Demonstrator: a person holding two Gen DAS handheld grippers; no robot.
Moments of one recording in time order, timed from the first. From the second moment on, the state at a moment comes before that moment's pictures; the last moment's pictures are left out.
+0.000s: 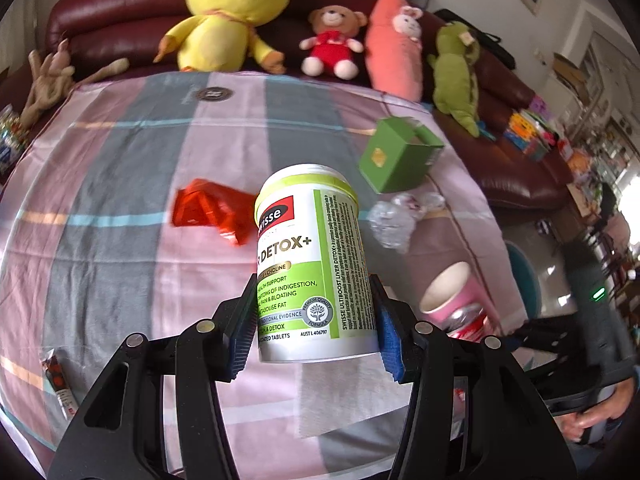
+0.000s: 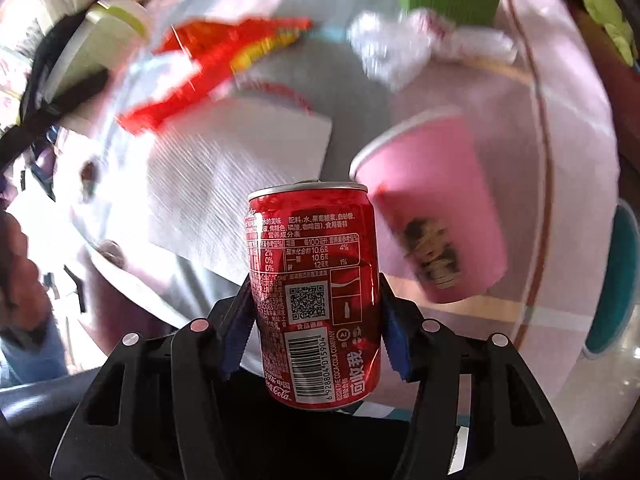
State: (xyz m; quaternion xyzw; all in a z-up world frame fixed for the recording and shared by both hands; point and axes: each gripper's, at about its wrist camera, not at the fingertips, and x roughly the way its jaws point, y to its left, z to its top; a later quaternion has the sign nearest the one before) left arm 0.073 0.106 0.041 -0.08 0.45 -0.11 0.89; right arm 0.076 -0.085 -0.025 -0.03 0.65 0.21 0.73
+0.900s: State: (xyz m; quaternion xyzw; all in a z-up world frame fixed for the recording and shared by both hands) left arm 0.120 -0.187 0.047 0.08 0.47 -0.28 0.83; right arm 0.070 -0.401 0.041 0.19 0.52 0.02 0.84
